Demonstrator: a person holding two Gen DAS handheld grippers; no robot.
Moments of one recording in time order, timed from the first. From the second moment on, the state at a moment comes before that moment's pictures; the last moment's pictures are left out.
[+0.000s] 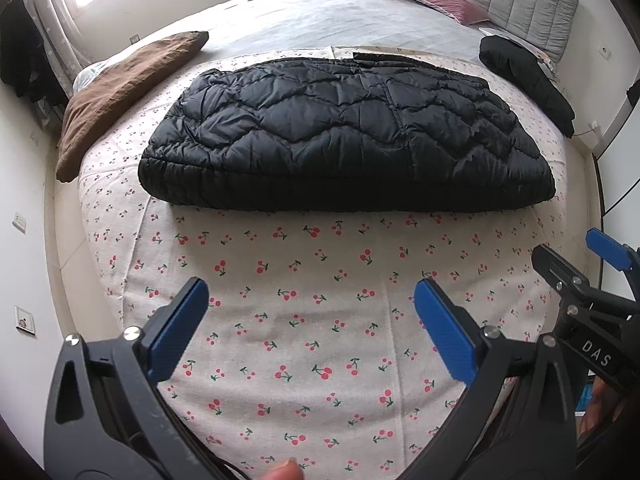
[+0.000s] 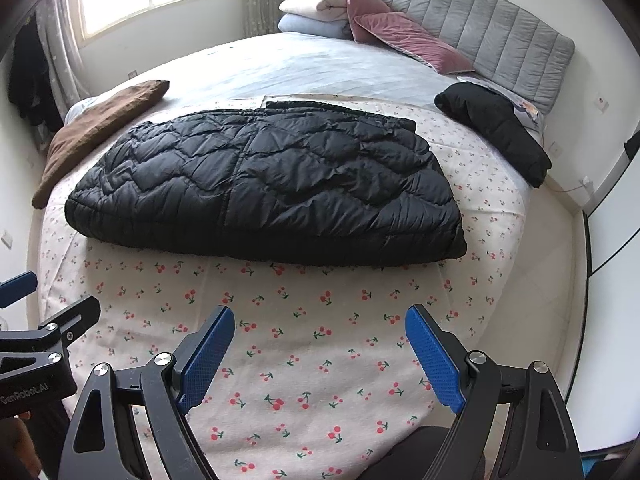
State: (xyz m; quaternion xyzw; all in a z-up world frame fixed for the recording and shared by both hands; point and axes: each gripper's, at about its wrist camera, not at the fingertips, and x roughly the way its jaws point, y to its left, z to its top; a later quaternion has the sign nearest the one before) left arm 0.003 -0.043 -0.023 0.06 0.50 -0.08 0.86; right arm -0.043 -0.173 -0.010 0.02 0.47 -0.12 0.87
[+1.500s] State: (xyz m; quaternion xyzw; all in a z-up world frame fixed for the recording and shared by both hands) left arm 0.012 -0.040 -0.039 0.06 0.52 -0.07 0.85; right arm -0.035 -0.169 -0.025 0.02 0.48 -0.11 0.87
